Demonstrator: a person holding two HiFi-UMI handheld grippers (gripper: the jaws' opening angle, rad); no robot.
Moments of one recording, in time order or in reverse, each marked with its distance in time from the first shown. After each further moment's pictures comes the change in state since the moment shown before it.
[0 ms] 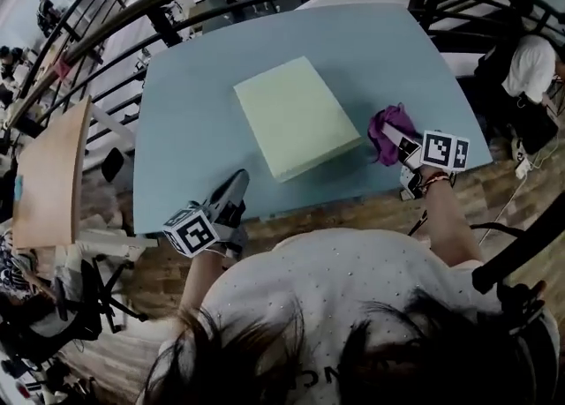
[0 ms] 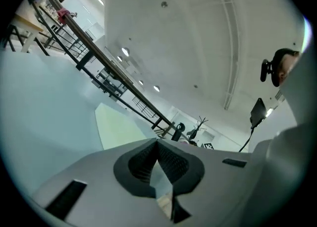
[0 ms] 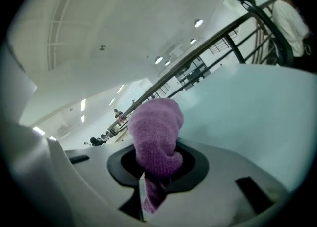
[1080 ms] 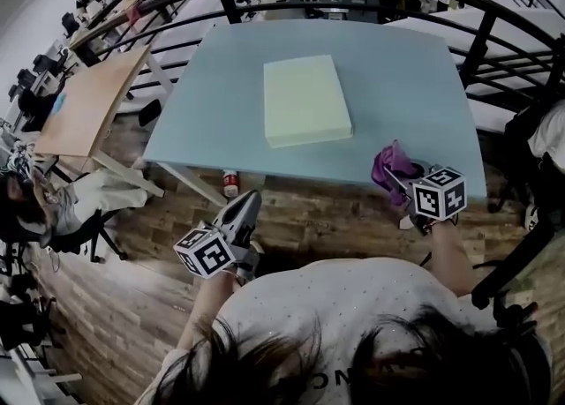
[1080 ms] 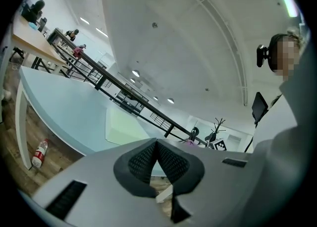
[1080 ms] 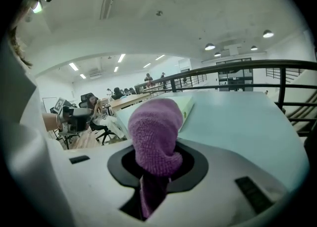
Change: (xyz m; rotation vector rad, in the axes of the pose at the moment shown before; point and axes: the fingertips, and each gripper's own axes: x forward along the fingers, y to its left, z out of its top) left arm -0.037 -0.160 -0.133 0.054 -0.224 0.271; right arm -0.124 -0.005 -0.046 -0.624 0.310 0.173
